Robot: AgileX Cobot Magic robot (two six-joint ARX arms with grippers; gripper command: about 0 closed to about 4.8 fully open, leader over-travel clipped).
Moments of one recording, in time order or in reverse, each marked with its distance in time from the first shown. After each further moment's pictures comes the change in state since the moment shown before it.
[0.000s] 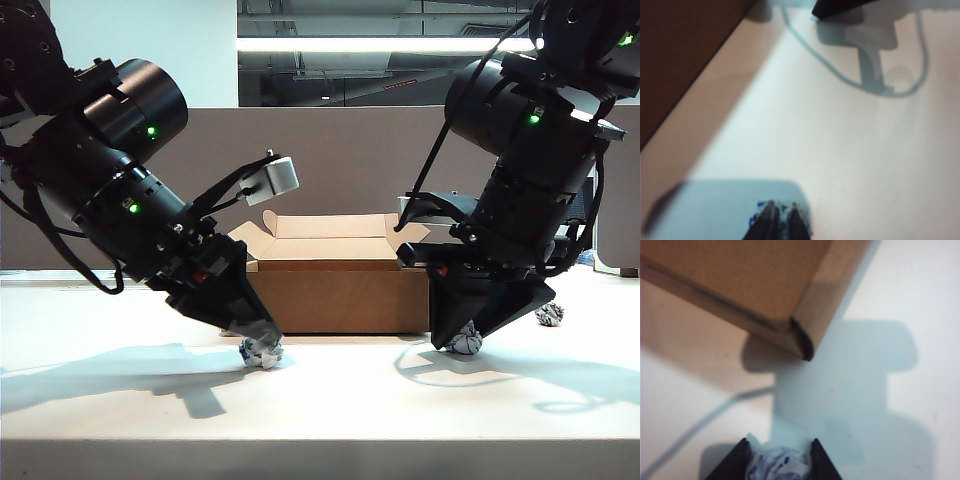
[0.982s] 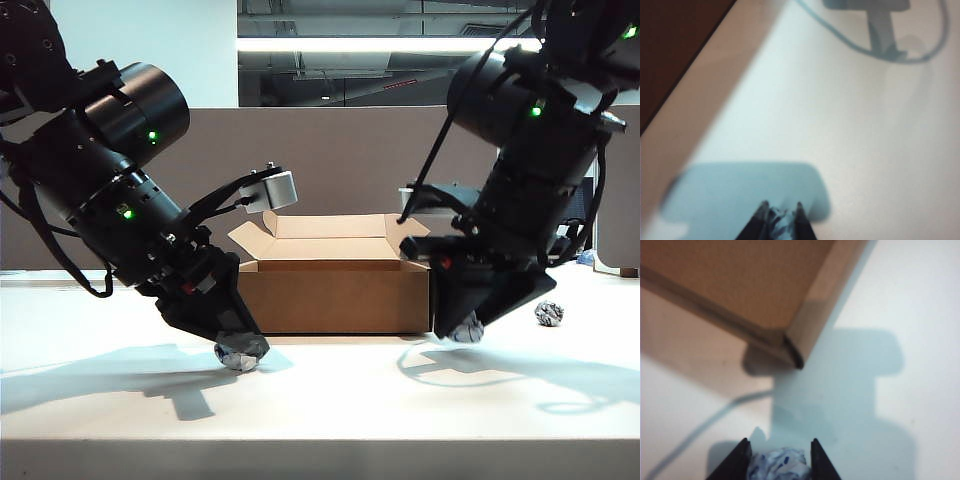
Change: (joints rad) left arm -0.001 -0.002 0.008 -0.064 -0.065 0.066; right arm -0.001 -0.023 0.006 0.000 0.017 -0.023
